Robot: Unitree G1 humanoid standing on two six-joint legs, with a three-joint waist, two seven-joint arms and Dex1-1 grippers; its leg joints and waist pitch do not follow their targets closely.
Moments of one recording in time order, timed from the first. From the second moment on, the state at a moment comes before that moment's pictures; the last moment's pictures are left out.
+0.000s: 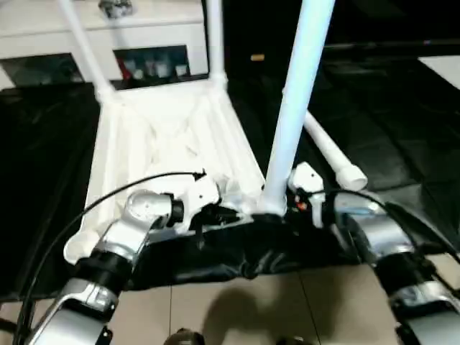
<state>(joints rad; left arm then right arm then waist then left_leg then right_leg) -0.52 0.35 -0.27 0.55 -0.01 -0.03 -1.16 -0.52 -0.36 0.21 0.57 0.10 0.07 1.18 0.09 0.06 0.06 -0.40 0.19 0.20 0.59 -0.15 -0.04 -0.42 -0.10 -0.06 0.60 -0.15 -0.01</state>
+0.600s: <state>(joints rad) -0.42 0.50 -0.25 0.40 -0.06 0.01 -1.26 -0.52 -0.25 0.26 0.55 0.12 0.10 1.22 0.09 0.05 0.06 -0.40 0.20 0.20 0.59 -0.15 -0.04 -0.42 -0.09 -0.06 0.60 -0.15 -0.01</state>
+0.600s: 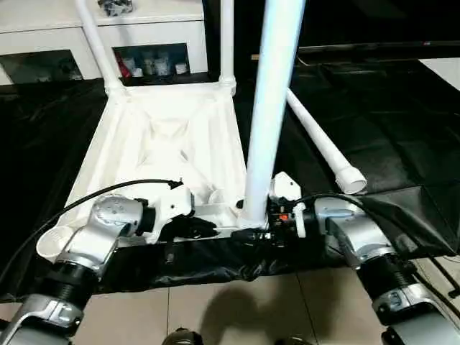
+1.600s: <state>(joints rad) -0.51 0.26 -0.22 0.51 0.05 0.13 -0.78 -0.66 0.04 0.06 0.89 0.02 -0.01 0.28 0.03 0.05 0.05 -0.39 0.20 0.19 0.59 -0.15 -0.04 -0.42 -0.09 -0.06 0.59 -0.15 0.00</state>
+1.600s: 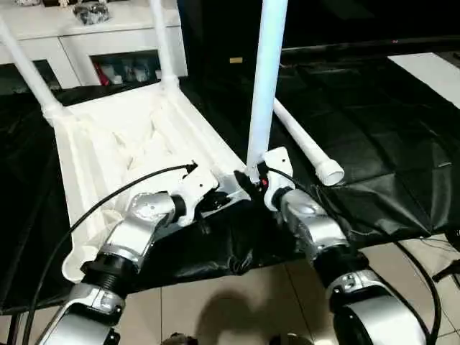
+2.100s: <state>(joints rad) -0.50 0.34 -0.24 0.48 -0.01 0.08 -1.00 -0.63 -0.11 0.15 0.83 0.03 -0.10 0.69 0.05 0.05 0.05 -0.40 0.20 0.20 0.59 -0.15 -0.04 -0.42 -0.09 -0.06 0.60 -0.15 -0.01</state>
